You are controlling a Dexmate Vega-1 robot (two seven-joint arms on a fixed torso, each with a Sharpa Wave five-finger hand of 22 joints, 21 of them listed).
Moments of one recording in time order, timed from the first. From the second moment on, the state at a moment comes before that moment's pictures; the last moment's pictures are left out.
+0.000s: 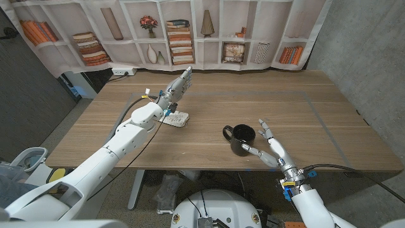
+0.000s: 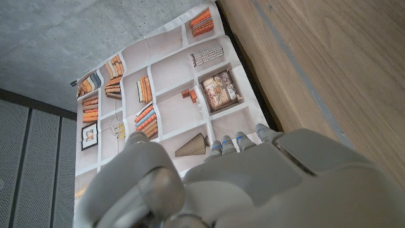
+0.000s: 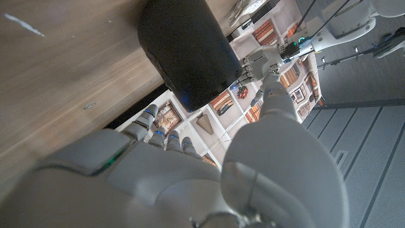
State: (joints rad) left arm 0.80 0.59 0.45 -1.57 -0.60 -0.09 -0.05; left_hand 0.38 0.04 -0.03 0.07 0.30 -0.17 0.02 0.19 0.18 -0.17 -0.03 0.20 0.18 -0.17 -0.01 0.19 0.18 -0.17 -0.03 0.21 0.18; right arm -1.68 -0.64 -0.22 -1.97 -0.29 0.36 -0.48; right_hand 0.68 -0.10 0.08 -0.14 0.41 -0.17 0.05 0.18 0.18 -0.16 0.07 0.18 0.18 -0.15 0.09 0.18 0.18 0.04 0.05 0.21 0.17
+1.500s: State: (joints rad) left arm 0.78 0.58 0.46 -1.53 -0.61 -0.08 -0.06; left_hand 0.38 0.04 -0.03 0.07 0.29 -0.17 0.02 0.19 0.18 -0.17 -0.03 0.20 0.18 -0.17 -0.01 0.19 0.18 -0.17 -0.03 0.20 0.18; right arm -1.60 -0.72 -0.33 -2.00 -0.33 0.19 -0.52; right_hand 0.68 -0.10 0.05 -0.12 0.43 -0.17 0.04 0.18 0.19 -0.17 0.08 0.18 0.18 -0.15 0.11 0.18 0.18 0.06 0.08 0.21 0.17
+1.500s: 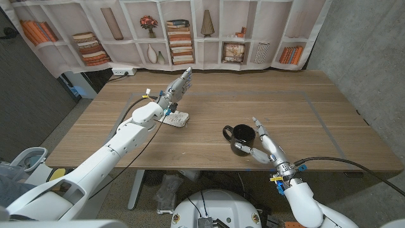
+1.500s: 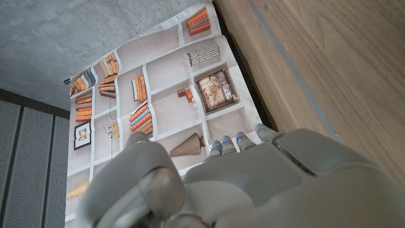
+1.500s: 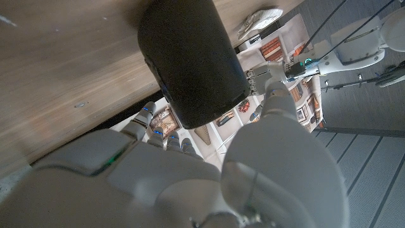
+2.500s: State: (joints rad) left arm 0.79 0.58 0.46 -1.54 -0.61 -0.08 -0.05; left_hand 0.38 0.04 -0.04 0.07 0.29 -0.17 0.02 0.19 0.18 -0.17 -0.03 0.20 0.18 -0.17 -0.01 0.19 0.18 -0.17 -0.03 0.20 0.18; right arm -1.55 -0.72 -0.38 -1.96 -0.30 0.19 -0.56; right_hand 0.70 -0.08 0.04 -0.12 0.44 -0.08 -0.01 0.23 0.19 -0.04 0.05 0.26 0.20 -0.09 0.09 0.19 0.18 0.11 0.08 0.21 0.17
